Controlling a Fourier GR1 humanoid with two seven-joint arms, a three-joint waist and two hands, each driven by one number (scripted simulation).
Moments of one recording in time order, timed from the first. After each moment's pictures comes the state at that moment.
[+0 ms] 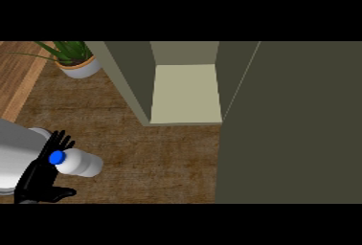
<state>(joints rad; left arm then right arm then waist) -0.13 0.26 0.44 -0.75 0.12 -0.63 -0.46 0.68 -0.05 0.21 -2.24 -0.23 0.29 -0.18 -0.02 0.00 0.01</state>
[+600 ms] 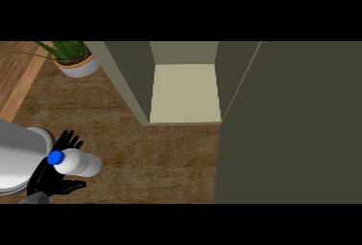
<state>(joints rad) -0.28 0.32 0.41 -0.39 0.06 -0.59 -0.61 0.68 -0.04 0.25 -2.23 -0.20 0.27 -0.18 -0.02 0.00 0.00</state>
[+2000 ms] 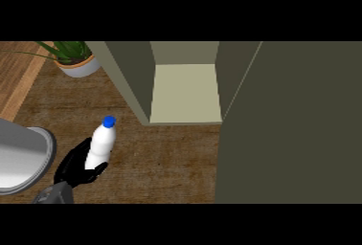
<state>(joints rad) -0.35 0.23 0.35 -0.35 0.10 -0.71 -0.57 0.62 -0.05 0.22 -2.18 -0.24 0.27 -0.17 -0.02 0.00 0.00</state>
